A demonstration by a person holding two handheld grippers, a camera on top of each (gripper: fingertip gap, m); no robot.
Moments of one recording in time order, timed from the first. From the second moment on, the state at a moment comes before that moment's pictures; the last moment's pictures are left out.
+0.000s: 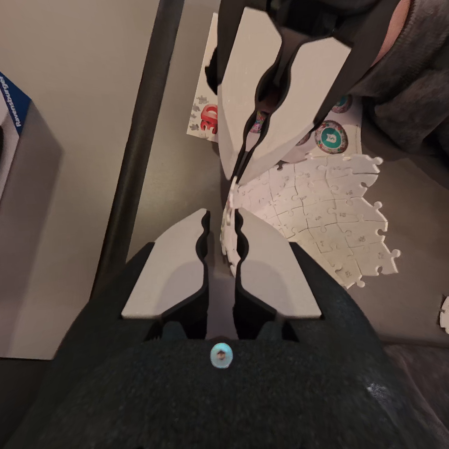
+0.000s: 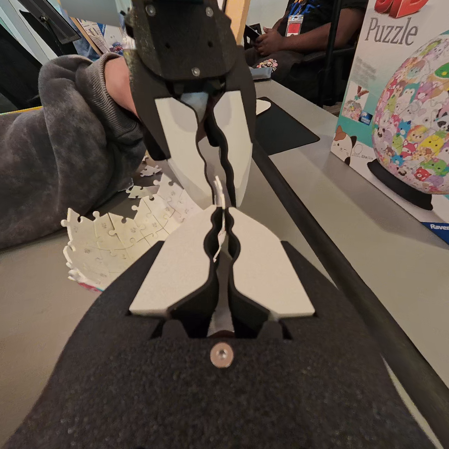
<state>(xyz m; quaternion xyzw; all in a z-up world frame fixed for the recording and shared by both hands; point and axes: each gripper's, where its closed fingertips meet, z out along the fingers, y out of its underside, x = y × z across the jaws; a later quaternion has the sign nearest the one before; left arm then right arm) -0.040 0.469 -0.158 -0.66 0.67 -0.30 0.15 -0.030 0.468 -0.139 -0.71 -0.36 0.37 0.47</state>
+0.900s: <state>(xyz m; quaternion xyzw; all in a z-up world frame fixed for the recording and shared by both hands) -0.037 0.471 -0.156 -0.65 0.69 -0.28 0.17 -0.025 0.470 -0.145 -0.73 -0.37 0.33 0.47</state>
